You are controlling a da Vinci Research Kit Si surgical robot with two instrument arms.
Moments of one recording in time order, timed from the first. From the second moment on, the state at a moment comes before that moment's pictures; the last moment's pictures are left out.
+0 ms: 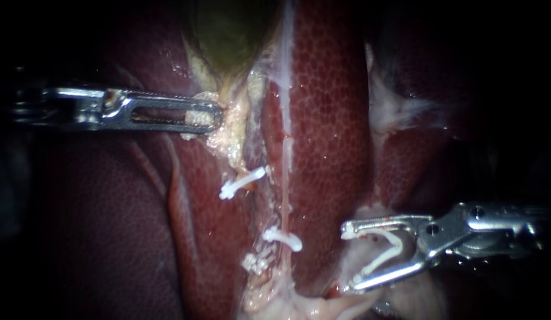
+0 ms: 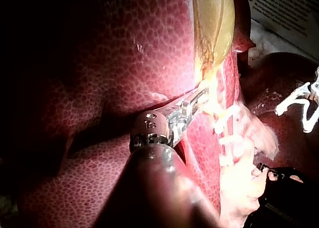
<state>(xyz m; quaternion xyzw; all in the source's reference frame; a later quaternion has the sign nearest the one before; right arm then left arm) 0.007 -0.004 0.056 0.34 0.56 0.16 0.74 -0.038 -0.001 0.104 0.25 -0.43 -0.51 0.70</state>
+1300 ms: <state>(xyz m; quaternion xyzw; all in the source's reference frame) 0.008 -0.004 0.057 0.33 0.56 0.16 0.74 -0.030 0.004 0.097 0.23 -0.44 -0.53 0.68</state>
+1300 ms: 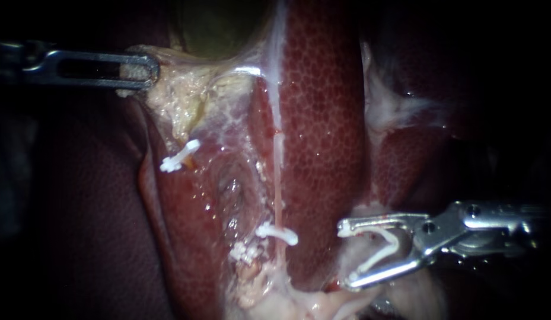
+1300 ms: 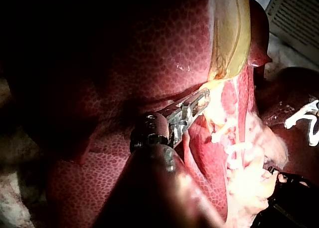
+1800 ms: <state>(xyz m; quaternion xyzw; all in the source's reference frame) 0.012 -0.004 0.066 0.31 0.55 0.20 0.75 -0.030 0.004 0.097 0.23 -0.44 -0.53 0.68</state>
